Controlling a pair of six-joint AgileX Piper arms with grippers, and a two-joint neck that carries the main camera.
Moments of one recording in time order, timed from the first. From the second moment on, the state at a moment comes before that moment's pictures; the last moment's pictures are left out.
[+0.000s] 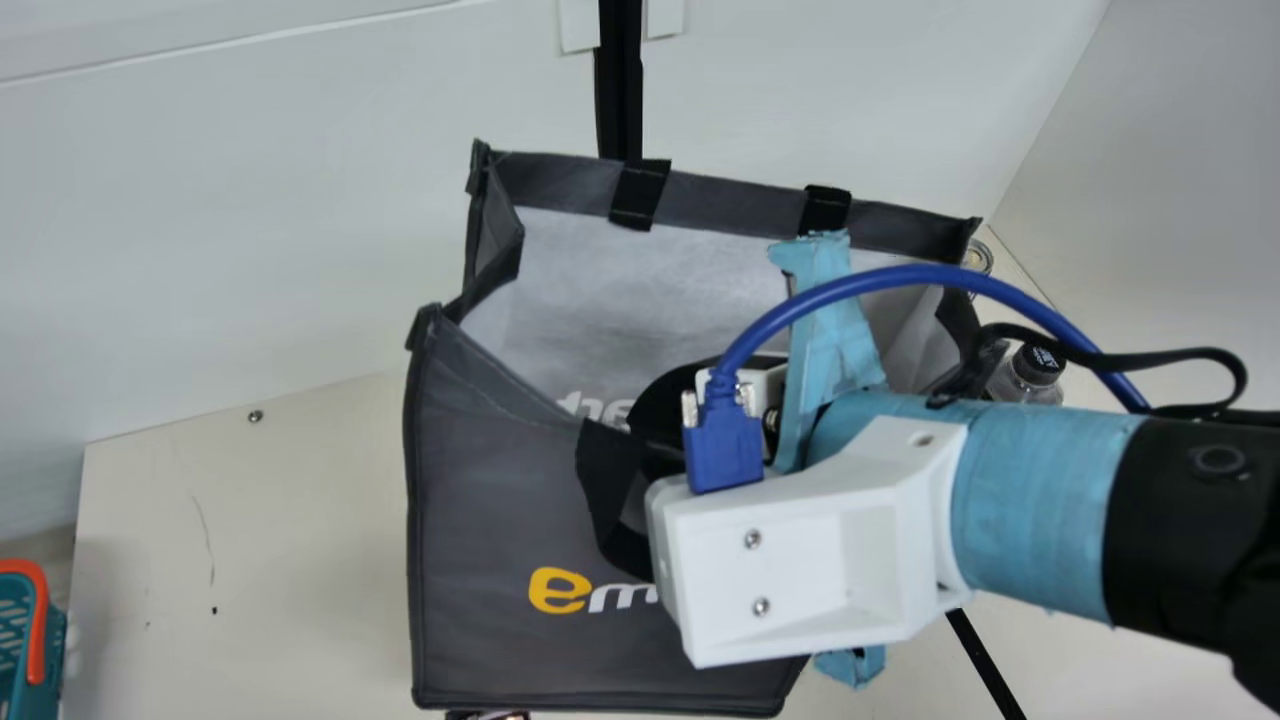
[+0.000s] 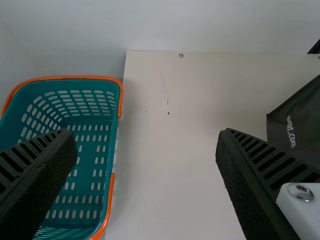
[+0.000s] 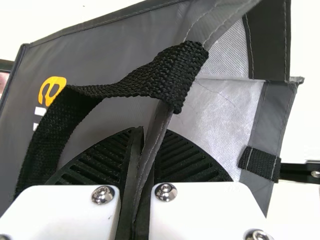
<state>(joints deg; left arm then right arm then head) -1.6 43.3 -68.9 -1.5 69.4 0.0 30.2 67.0 -98.1 3.8 69.9 -65.5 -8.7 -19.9</state>
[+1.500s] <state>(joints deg) -1.6 43.3 -68.9 -1.5 69.4 0.0 44.1 61.8 -88.1 1.0 70.0 -52.0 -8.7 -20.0</state>
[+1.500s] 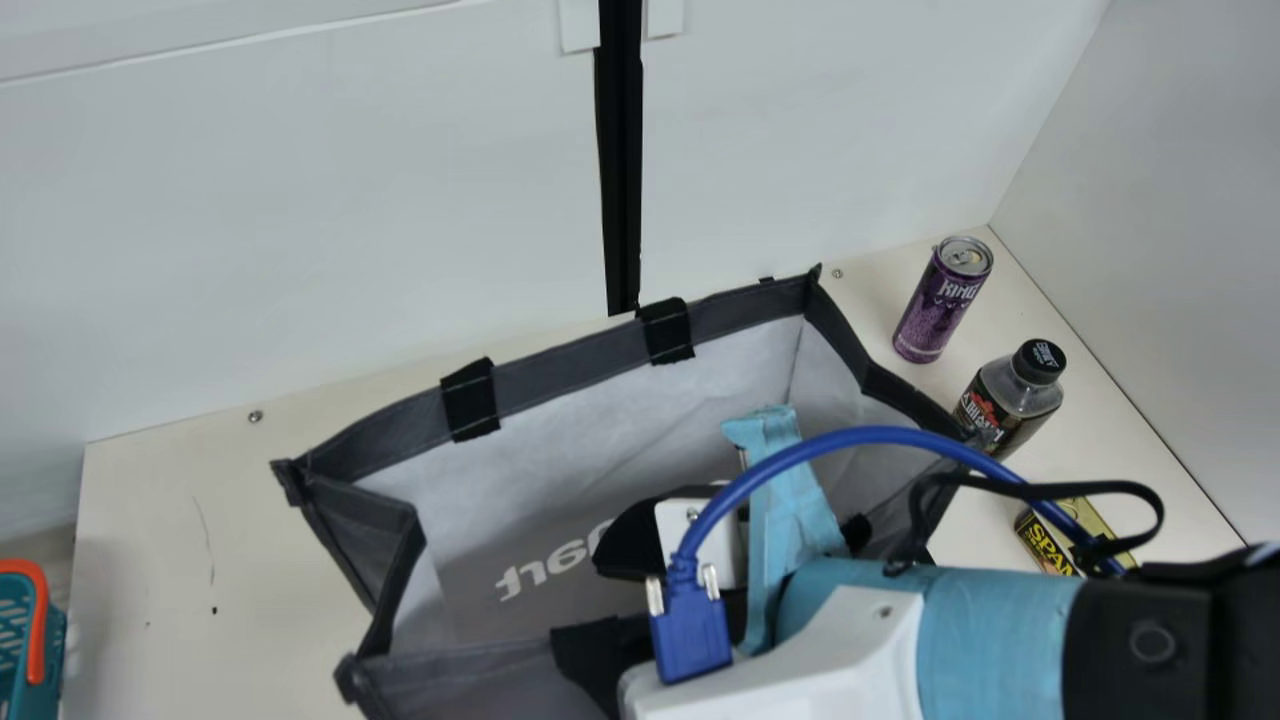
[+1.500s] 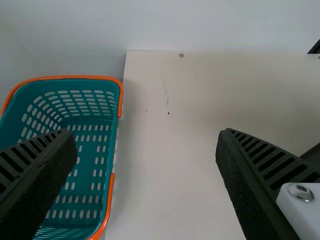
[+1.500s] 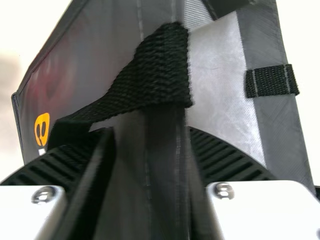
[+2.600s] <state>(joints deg) -1.6 43.3 -68.9 -1.5 69.4 0.0 45.6 56.6 -92.5 0.0 69.9 -49.8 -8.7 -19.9</state>
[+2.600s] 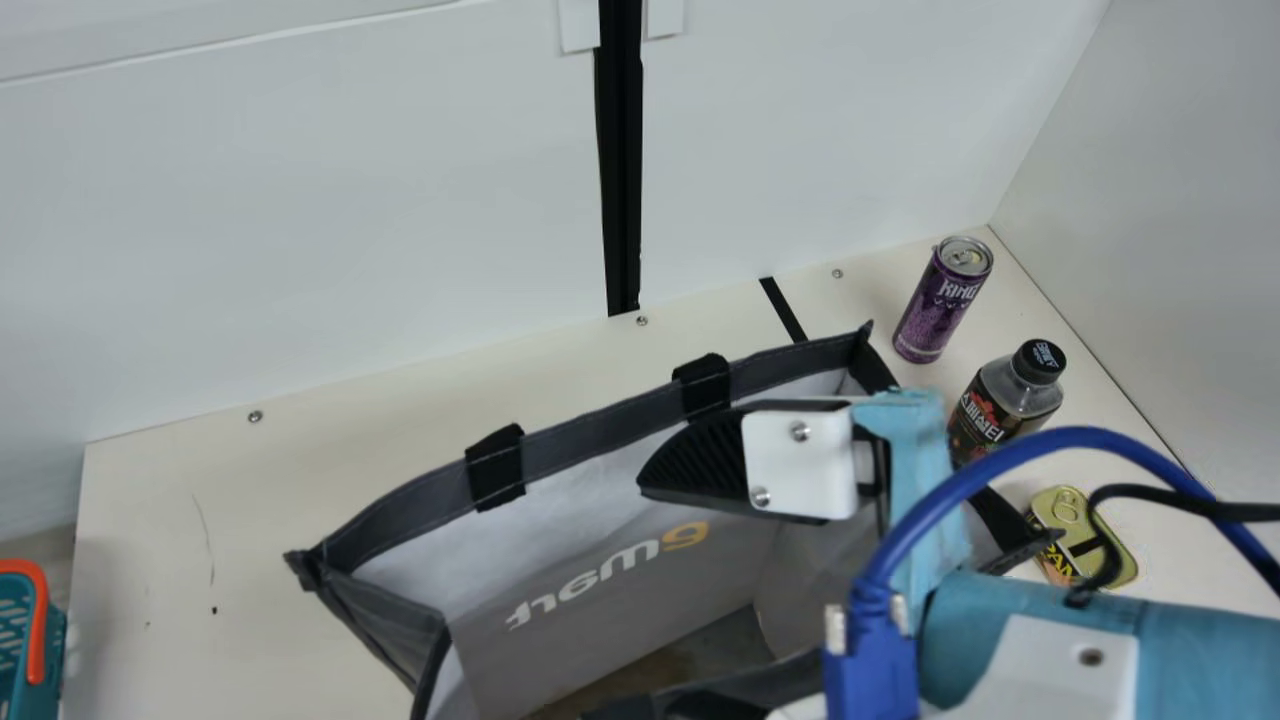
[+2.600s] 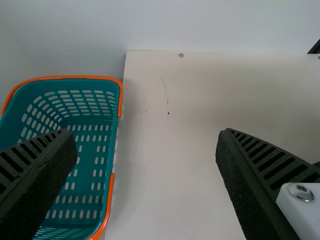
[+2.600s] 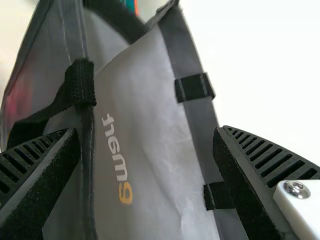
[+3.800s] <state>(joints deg) -1.6 43.3 -68.9 -1.5 69.4 0.0 21.1 57.8 -104.6 -0.6 69.9 -43.9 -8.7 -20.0</state>
